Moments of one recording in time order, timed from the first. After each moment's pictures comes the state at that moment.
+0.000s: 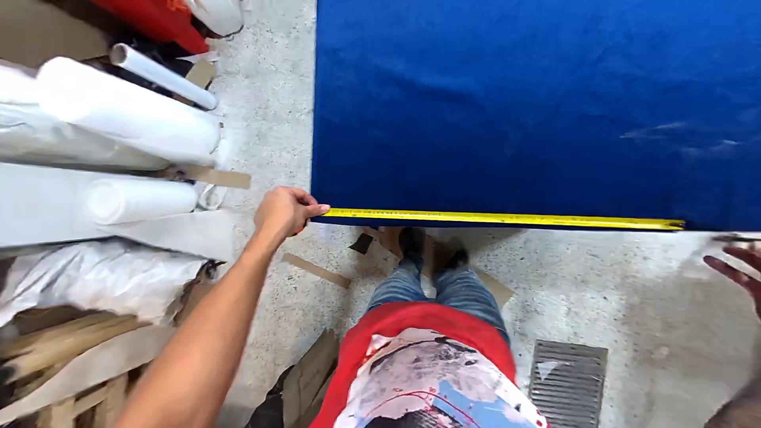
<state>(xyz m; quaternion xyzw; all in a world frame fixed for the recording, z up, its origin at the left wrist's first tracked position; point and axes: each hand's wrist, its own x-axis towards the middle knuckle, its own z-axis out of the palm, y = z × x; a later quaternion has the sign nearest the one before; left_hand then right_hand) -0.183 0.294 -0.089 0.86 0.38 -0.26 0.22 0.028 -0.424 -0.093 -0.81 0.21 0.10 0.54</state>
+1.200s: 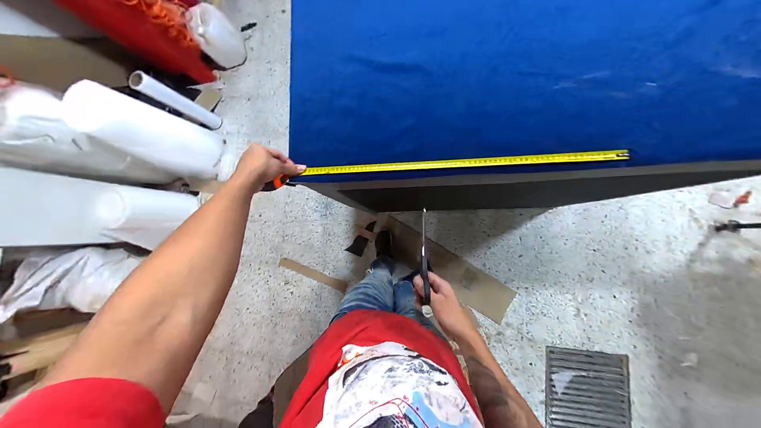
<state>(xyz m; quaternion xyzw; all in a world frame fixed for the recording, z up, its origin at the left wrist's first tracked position) -0.189 0.290 -0.096 0.86 0.41 -0.20 0.25 -0.289 -0.187 -0.191 -0.61 0.03 0.46 0.65</state>
